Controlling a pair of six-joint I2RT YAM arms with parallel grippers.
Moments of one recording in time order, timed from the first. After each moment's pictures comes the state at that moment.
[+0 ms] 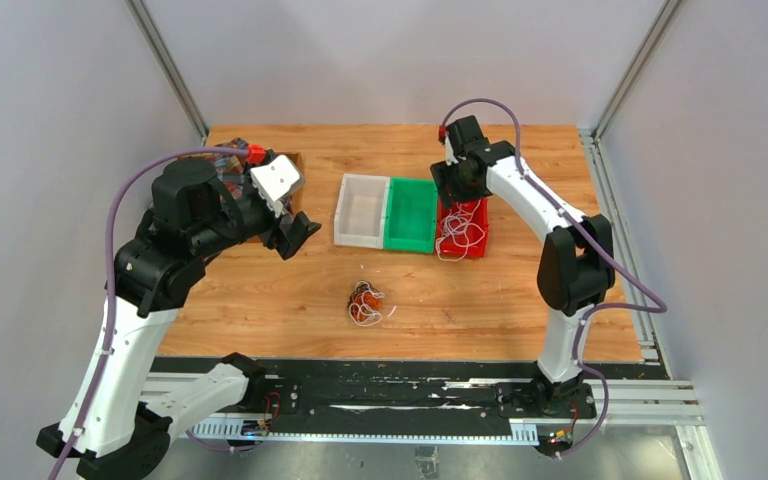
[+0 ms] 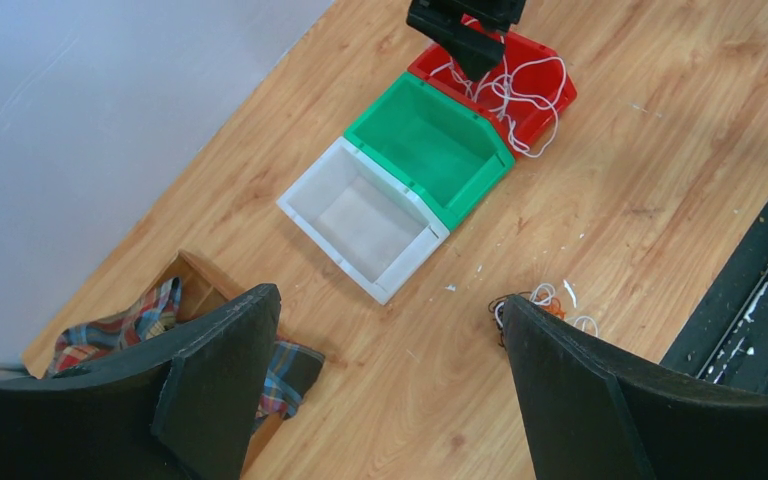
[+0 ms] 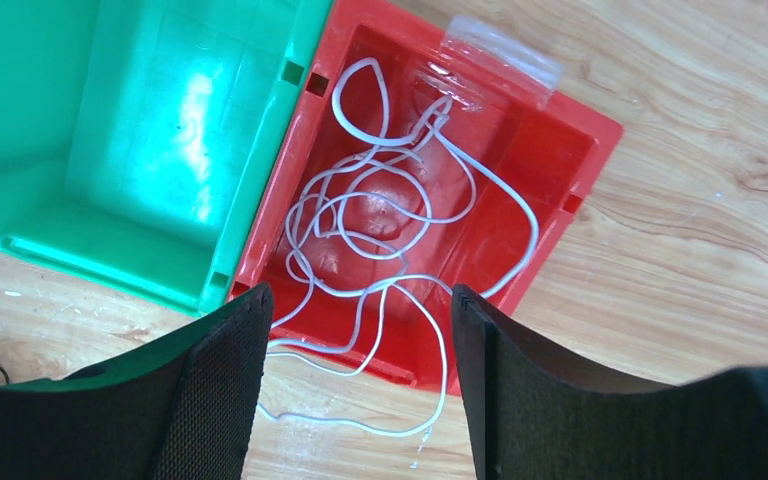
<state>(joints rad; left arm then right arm) -0.44 0.95 1.49 -0.87 0.34 0.39 0.40 1.92 1.69 -0.82 0.08 0.03</state>
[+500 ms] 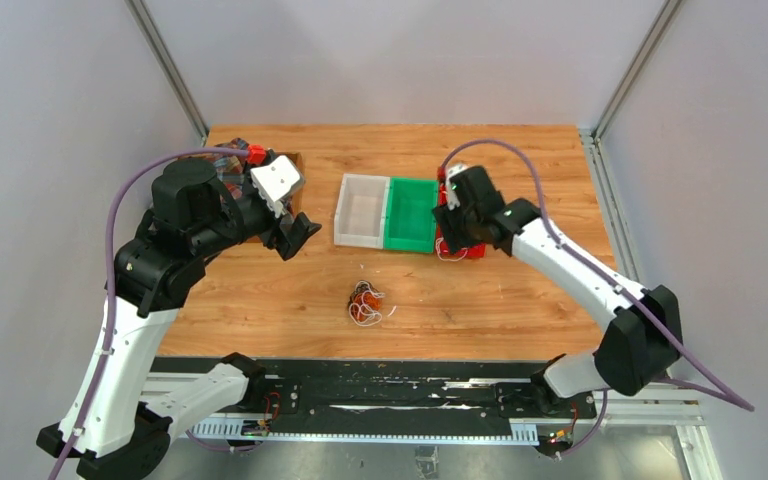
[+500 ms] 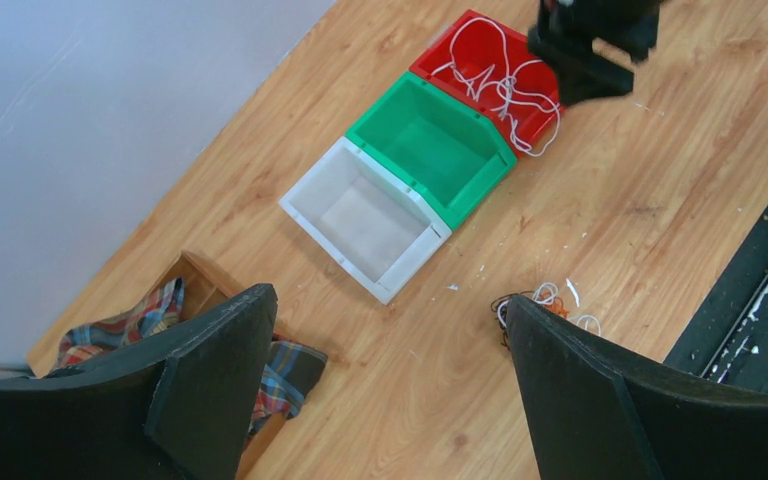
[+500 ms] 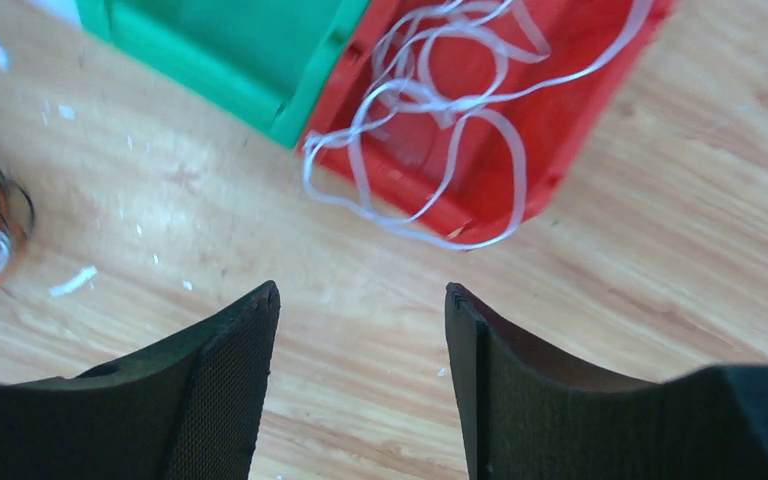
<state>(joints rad) -0.44 0.95 1.49 -0.87 0.34 0.39 0.53 1.44 1.26 -0.70 0.15 0.03</state>
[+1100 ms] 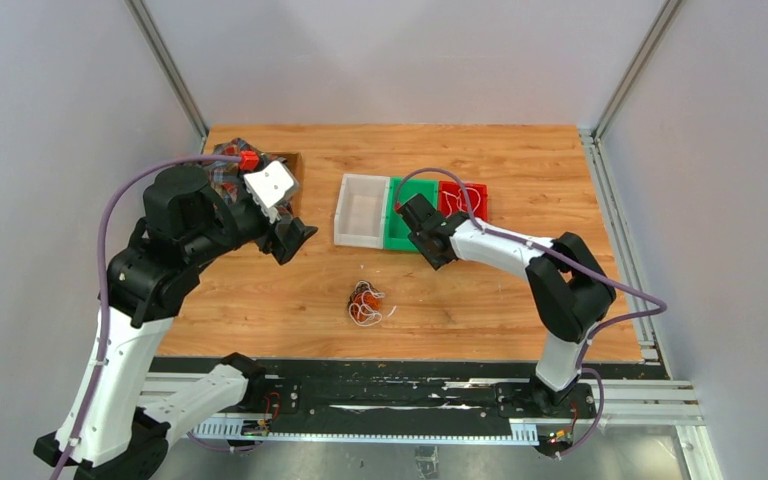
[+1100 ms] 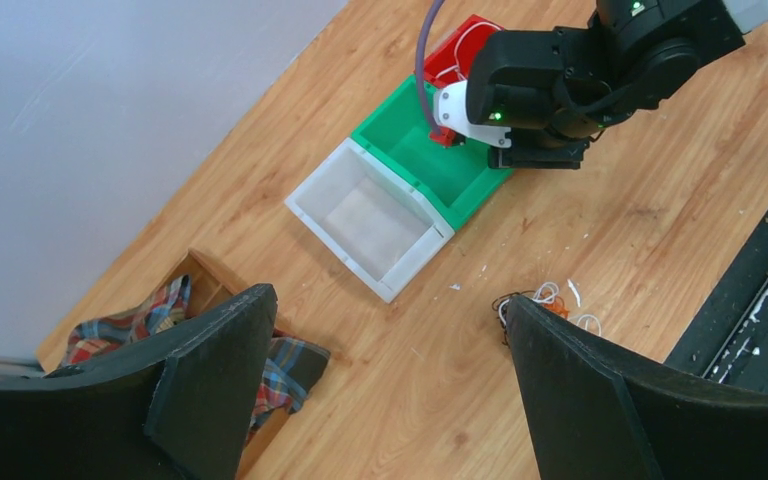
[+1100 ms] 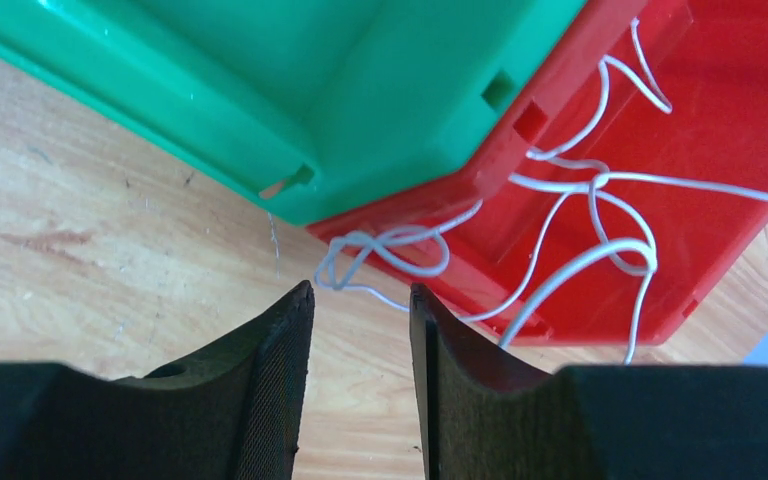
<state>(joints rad) -0.44 0.92 1.48 -0.88 0.33 0.39 0.73 1.78 1.19 -0.56 0.41 -0.05</state>
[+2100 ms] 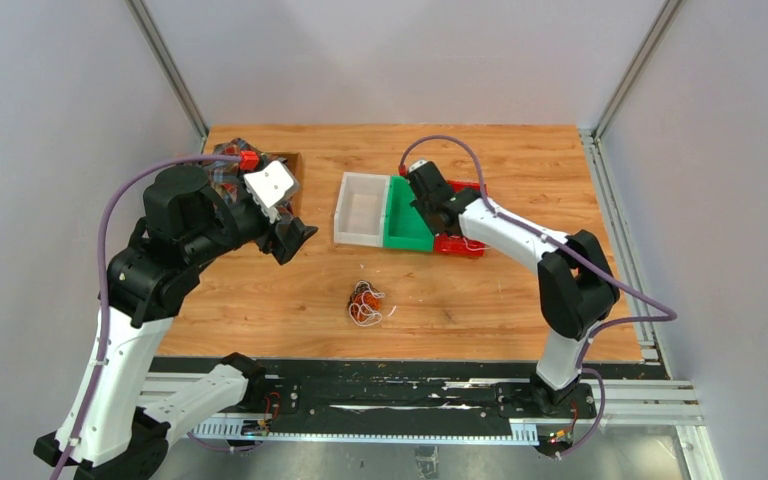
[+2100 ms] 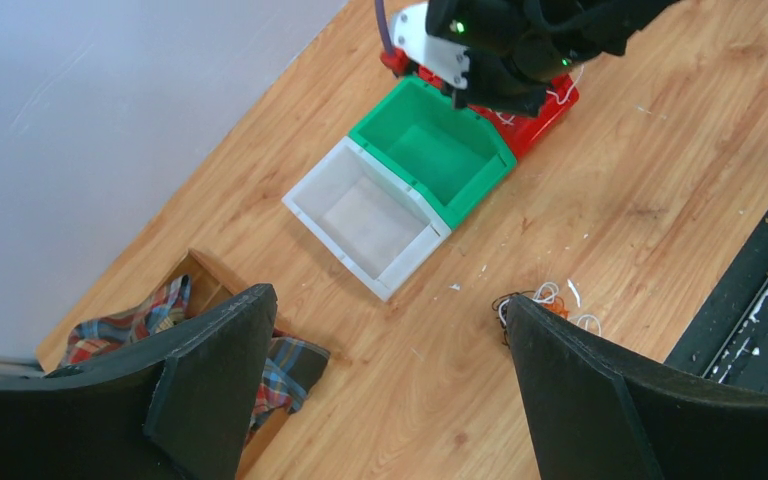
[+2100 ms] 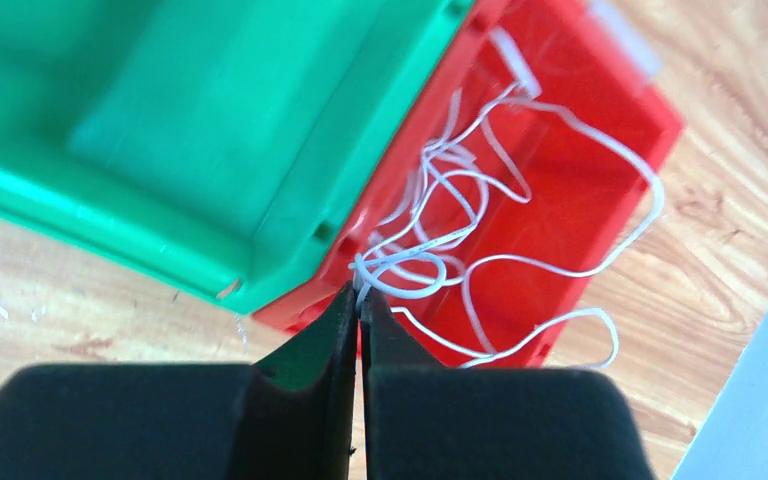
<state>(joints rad) -0.44 0.91 1.48 -0.88 0.33 0.39 0.67 1.79 1.34 -0.53 0.40 -0.06</state>
